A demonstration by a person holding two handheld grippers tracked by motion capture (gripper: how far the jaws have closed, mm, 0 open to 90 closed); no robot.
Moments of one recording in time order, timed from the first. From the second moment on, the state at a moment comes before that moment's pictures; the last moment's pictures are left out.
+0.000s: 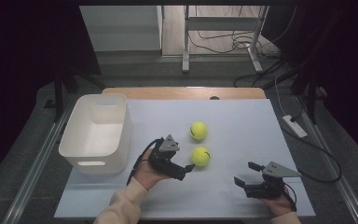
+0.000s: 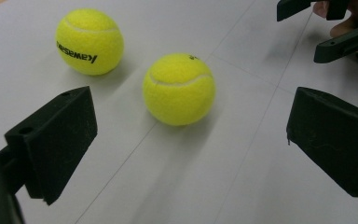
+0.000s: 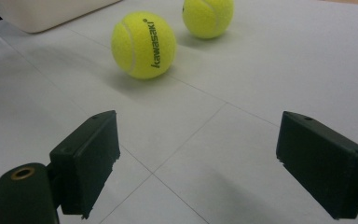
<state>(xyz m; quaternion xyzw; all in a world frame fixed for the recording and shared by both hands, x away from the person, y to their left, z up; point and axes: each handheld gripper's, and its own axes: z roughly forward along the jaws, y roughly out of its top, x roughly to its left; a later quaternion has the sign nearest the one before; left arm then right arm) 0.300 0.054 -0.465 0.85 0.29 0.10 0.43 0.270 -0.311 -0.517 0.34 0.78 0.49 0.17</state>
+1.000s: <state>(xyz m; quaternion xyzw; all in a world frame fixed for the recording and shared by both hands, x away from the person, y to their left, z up) 0.333 0.027 -0.476 0.86 0.30 0.07 0.42 0.272 -0.311 -0.518 0.34 0.78 0.50 0.16</state>
